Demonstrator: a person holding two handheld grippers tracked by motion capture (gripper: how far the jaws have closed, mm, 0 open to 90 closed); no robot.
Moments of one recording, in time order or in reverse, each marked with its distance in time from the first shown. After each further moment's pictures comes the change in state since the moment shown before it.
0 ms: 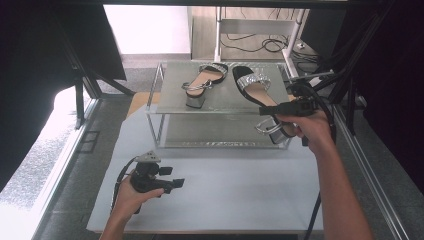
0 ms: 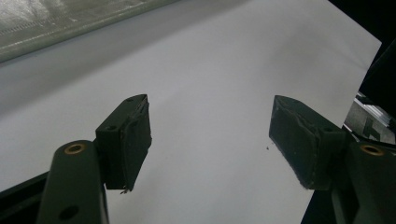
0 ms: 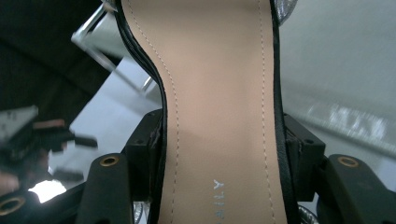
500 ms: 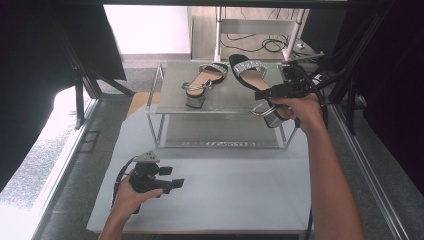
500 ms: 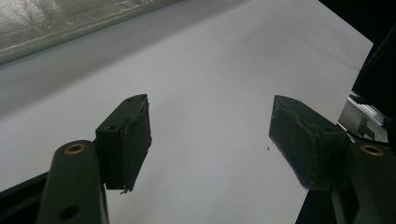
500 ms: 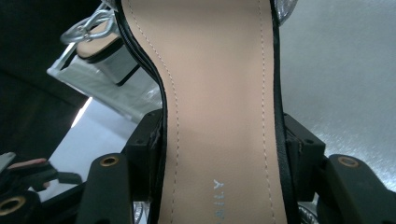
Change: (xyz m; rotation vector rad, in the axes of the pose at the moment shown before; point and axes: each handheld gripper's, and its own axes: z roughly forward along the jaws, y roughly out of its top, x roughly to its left) left arm 0.002 0.001 -0.006 -0.012 -0.018 0.007; right arm -0.005 0.043 0.017 0.029 -0.057 0.014
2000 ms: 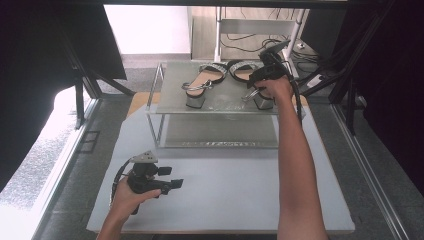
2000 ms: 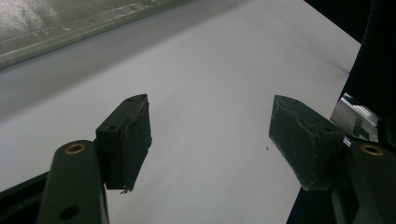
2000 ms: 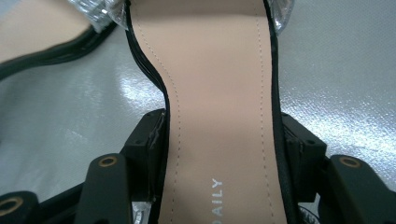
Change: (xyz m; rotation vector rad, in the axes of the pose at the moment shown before) left arm -0.003 0.000 -0.004 -0.011 -0.014 0.012; right arm -0.031 0.067 0.092 0.165 -0.294 0.110
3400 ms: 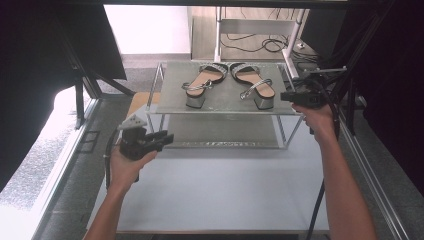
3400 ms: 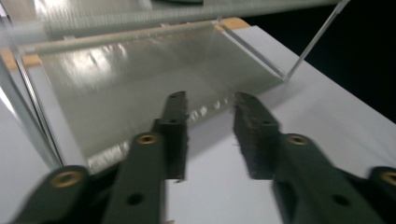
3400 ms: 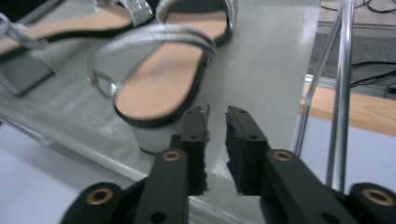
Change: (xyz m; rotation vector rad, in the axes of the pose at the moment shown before) left arm 0.017 0.091 -0.036 -0.214 0.214 -0.027; right arm -0.059 -0.114 -0.076 -0.378 0.092 -0.155
